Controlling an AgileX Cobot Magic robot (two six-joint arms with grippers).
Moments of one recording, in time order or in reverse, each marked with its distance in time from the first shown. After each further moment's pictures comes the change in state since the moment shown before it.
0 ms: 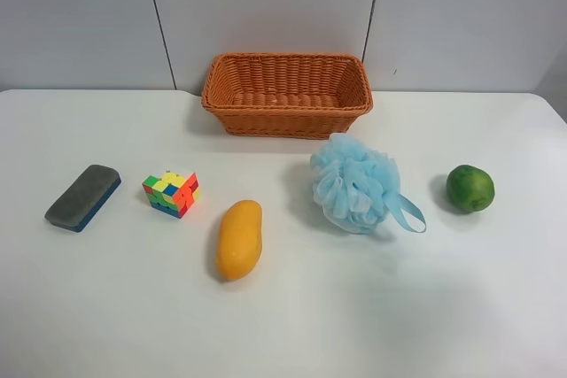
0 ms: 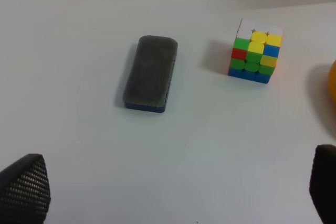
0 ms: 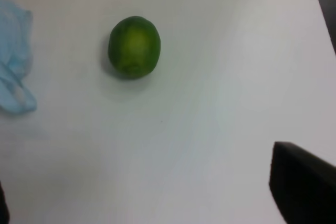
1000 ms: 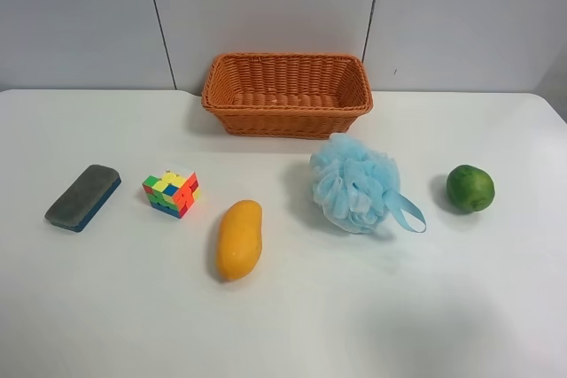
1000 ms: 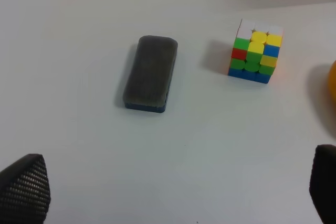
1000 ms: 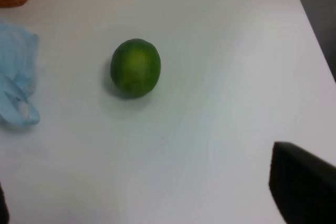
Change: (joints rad) left arm 0.000 0.000 0.000 0.000 0.000 0.000; right arm 0.000 -0.335 0.148 0.002 -0.002 0.000
